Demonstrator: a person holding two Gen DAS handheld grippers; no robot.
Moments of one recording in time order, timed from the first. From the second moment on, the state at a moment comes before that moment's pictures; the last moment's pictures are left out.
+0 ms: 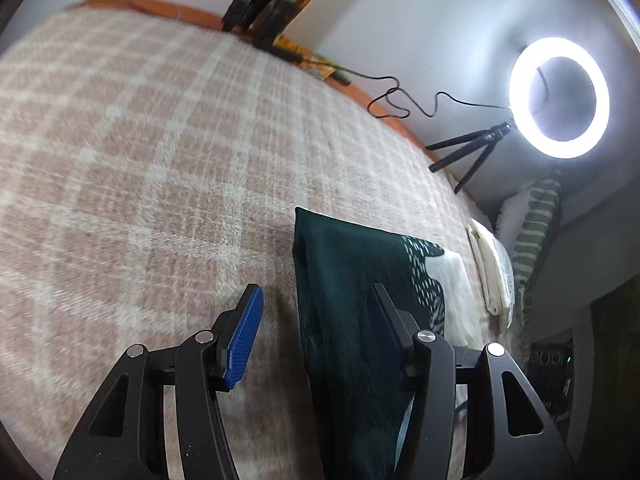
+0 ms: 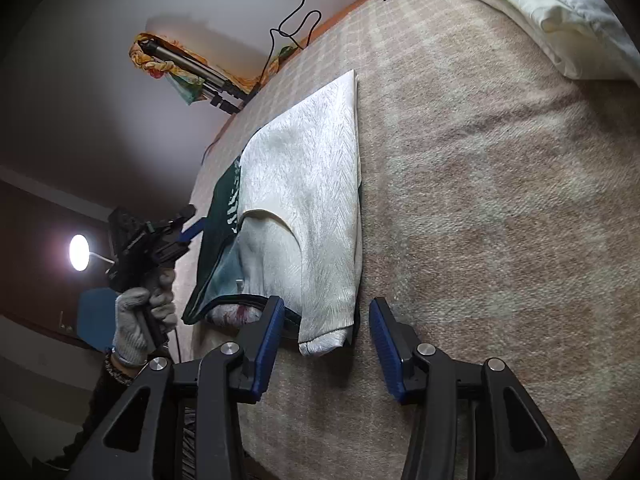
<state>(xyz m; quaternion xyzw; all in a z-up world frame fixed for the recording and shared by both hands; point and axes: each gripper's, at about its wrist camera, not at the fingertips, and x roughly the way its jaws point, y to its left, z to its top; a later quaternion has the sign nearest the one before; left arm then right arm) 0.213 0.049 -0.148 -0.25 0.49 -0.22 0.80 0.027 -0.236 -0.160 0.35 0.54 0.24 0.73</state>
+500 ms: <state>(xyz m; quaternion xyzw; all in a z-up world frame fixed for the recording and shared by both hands) 0.236 0.020 -0.147 -0.23 0.46 -0.26 0.82 0.050 -0.218 -0.168 0.38 0.52 0.28 0.71</state>
